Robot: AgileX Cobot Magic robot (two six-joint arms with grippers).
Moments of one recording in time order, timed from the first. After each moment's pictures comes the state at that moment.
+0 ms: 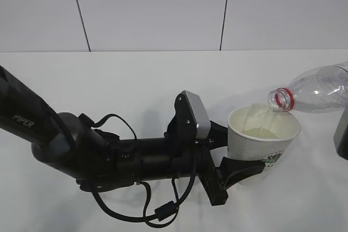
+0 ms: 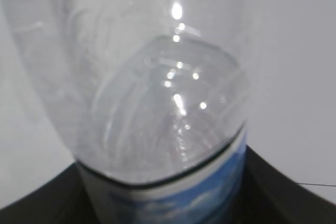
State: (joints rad) left arm -0.76 2.23 -0.98 0.68 -1.12 -0.29; right arm 0.08 1.24 -0.26 0.04 -0.72 -1.55
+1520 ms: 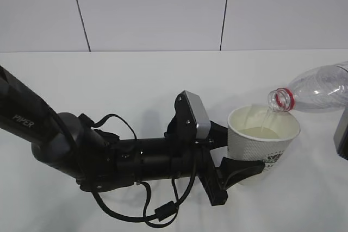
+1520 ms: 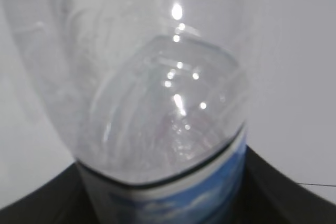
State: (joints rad) left arm -0.76 2.23 -0.98 0.68 -1.12 -0.29; right arm 0.08 1.24 -0.26 0.04 -0.73 -1.55
